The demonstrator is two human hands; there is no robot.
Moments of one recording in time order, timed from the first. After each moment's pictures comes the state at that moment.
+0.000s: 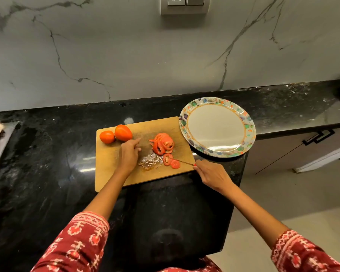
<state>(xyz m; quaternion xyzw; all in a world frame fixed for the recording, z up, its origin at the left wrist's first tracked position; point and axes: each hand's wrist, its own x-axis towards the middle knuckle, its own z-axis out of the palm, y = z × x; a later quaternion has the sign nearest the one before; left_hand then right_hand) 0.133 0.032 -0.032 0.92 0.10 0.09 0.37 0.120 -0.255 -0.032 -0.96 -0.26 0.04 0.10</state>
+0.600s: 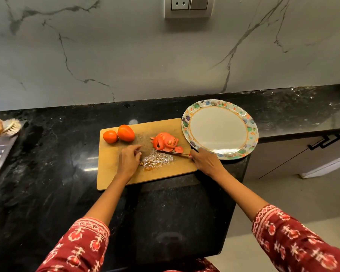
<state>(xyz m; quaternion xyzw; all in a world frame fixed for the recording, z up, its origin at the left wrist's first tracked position) 0.116 0.035 -0.041 0.92 0.11 0.11 0.36 0.170 -0.235 -0.039 -0.96 -0.26 0.07 0.00</state>
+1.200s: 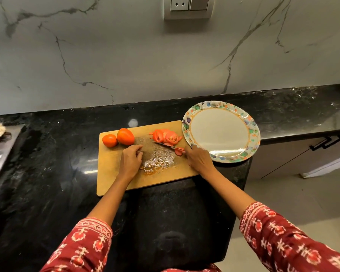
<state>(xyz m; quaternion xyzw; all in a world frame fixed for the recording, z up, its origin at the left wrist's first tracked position) 0.131 0.036 -0.041 0.92 0.10 0.11 0.36 0.182 -0.199 -0.037 -0.97 -0.23 0.03 -0.01</state>
